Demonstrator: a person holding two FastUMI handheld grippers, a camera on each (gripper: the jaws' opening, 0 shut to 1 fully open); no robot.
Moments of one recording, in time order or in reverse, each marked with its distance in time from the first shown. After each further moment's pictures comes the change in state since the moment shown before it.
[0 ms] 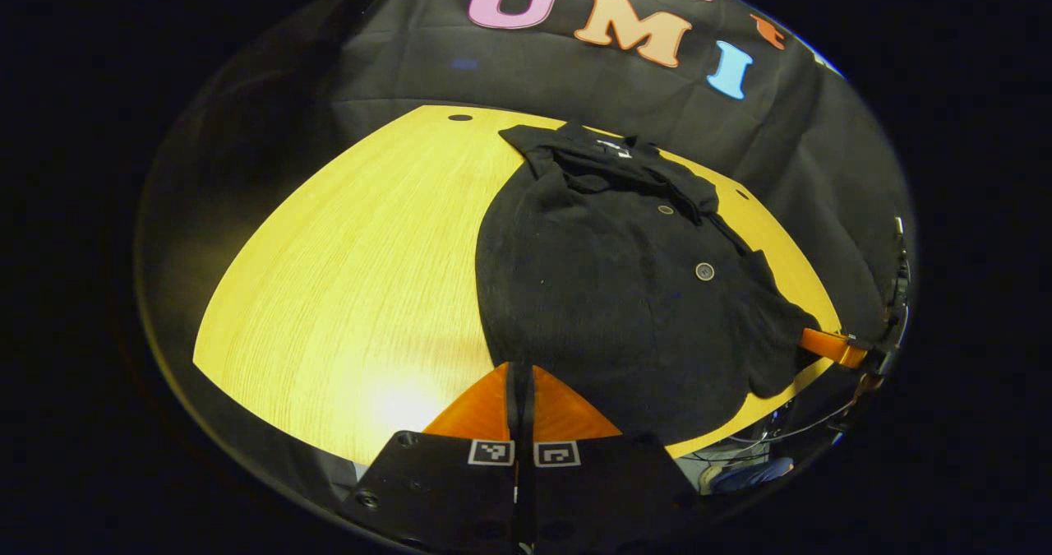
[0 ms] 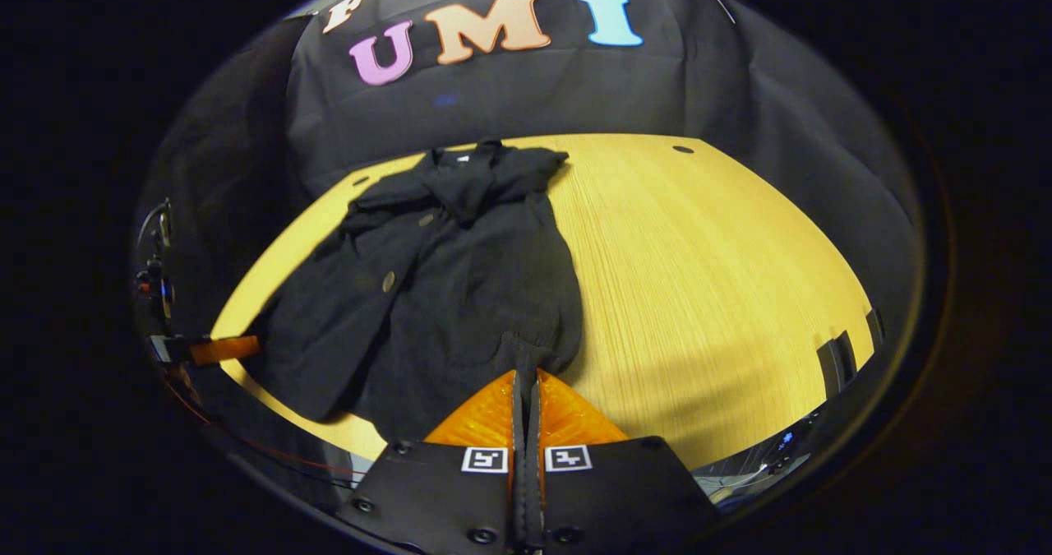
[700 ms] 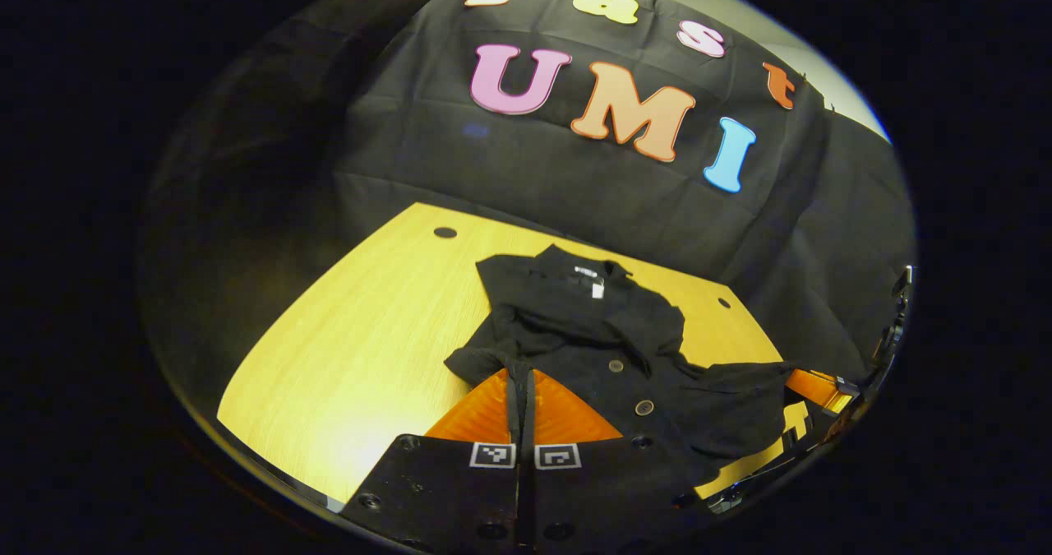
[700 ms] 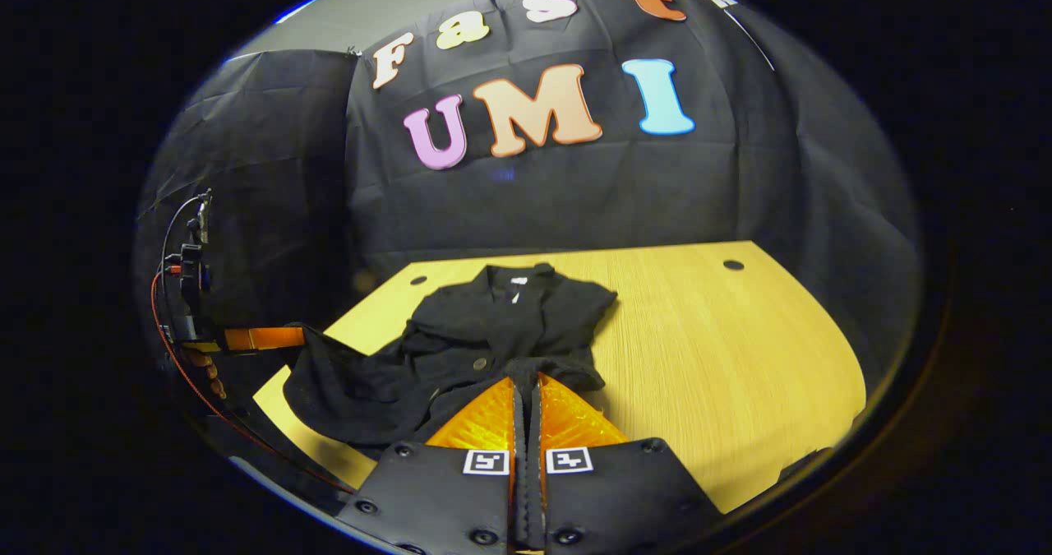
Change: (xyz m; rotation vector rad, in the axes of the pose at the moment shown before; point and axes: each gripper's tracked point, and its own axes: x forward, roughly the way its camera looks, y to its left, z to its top) left arm -0.016 -0.059 0.178 -0.010 -0.317 -0.002; right arm -0.033 0.021 0.164 -0.113 -0.299 0.187
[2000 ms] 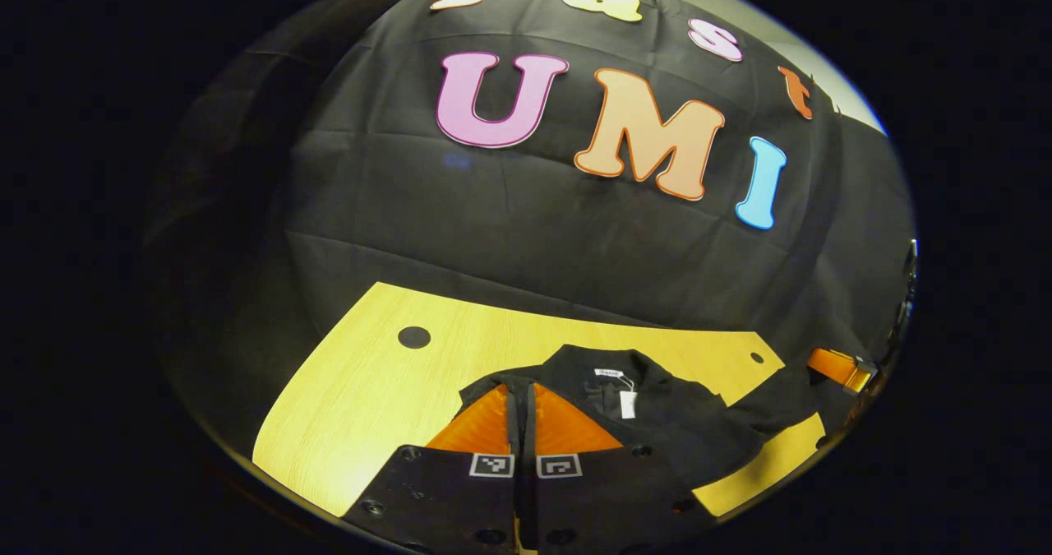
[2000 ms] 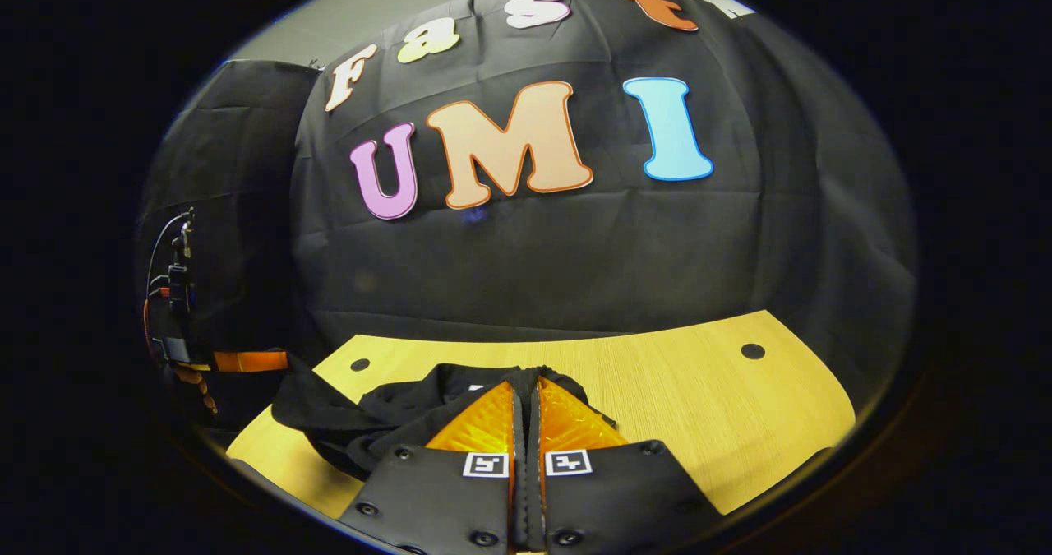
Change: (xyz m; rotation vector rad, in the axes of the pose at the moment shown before) left arm 0.195 0.021 0.128 0.079 -0.059 -0.031; right arm 0.188 -0.039 0.159 0.023 -0.111 -0.136
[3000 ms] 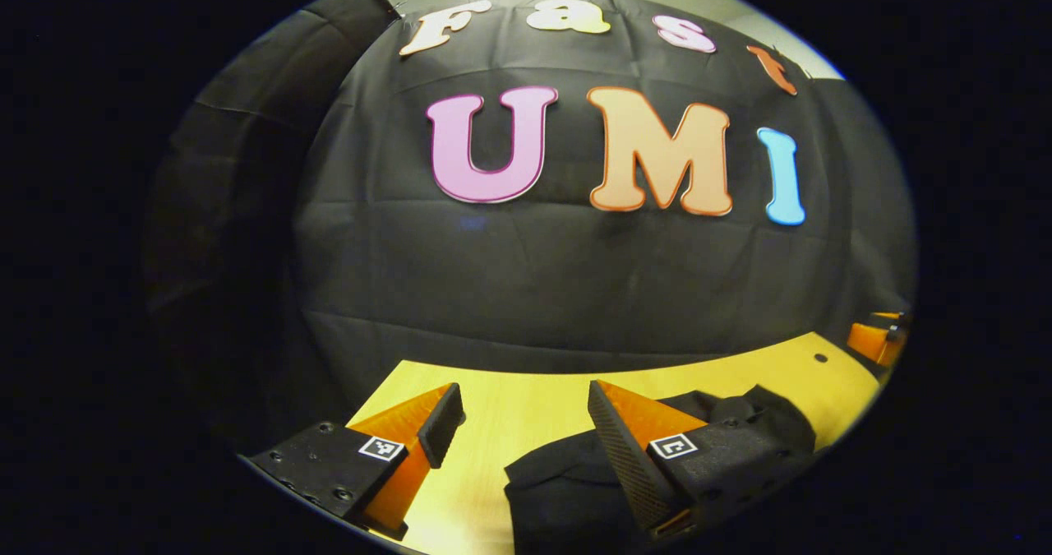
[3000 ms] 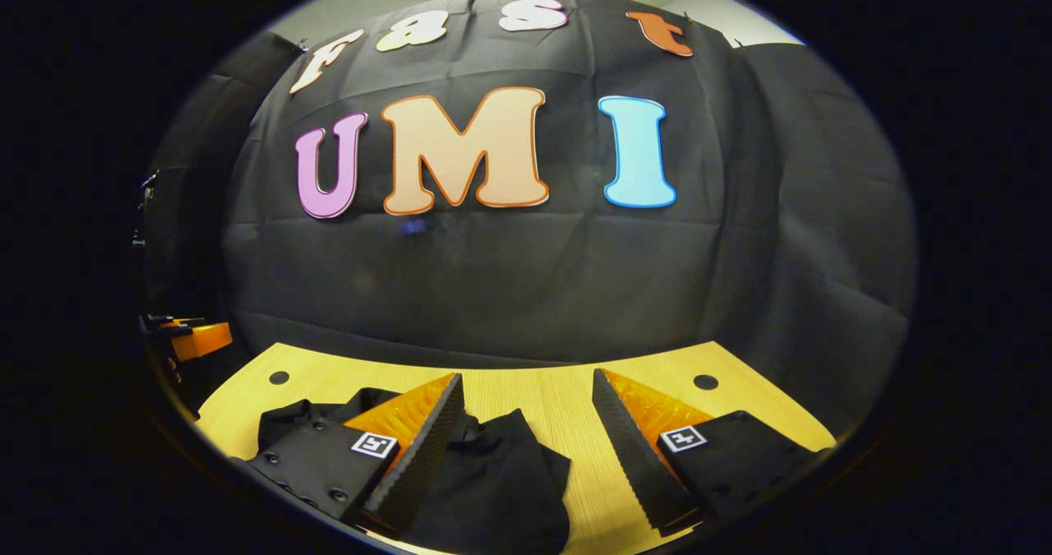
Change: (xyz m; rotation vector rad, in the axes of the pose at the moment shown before) left arm 0.034 0.018 0.068 0.139 -0.238 0.095; right arm 0.032 -0.021 0.032 -0.061 -0.116 -0.239
